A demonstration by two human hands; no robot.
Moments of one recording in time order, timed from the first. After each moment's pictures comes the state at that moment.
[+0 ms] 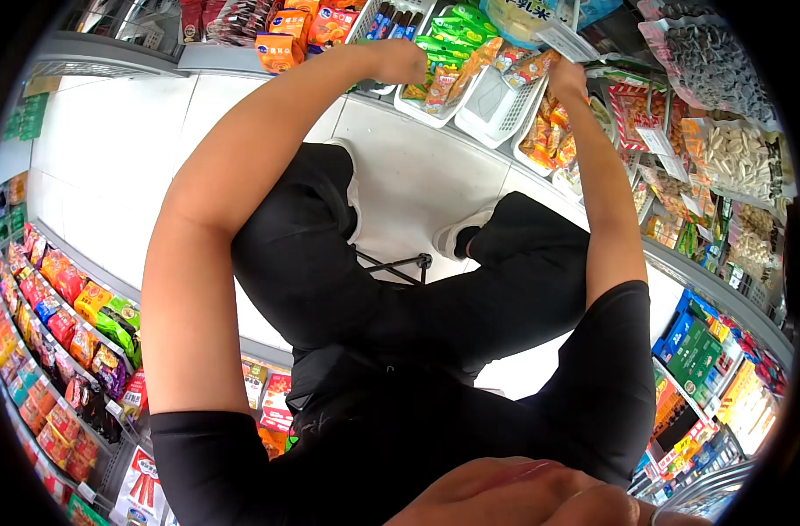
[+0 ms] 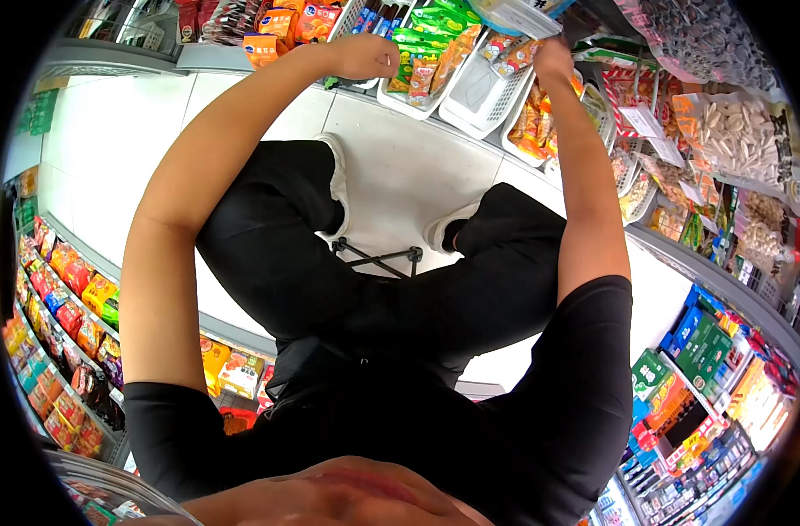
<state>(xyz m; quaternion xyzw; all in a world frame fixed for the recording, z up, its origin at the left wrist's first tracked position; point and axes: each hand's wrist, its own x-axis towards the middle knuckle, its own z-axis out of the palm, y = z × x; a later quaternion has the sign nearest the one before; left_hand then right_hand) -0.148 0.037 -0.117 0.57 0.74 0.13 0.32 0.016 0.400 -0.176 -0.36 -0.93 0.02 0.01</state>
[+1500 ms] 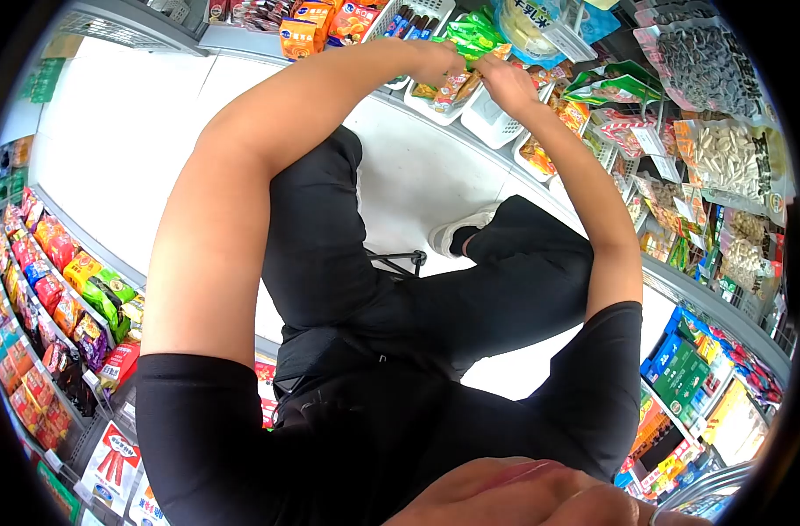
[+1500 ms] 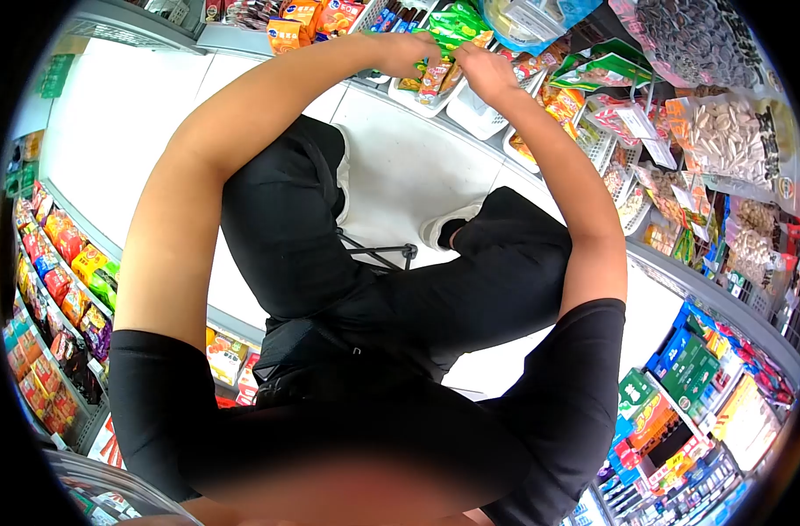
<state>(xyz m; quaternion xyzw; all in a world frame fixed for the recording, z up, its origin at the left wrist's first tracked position) -0.123 0.060 -0.114 0.59 0.75 0.05 0.30 0.010 0.247 -0.134 0.08 -1.00 0.02 -0.02</state>
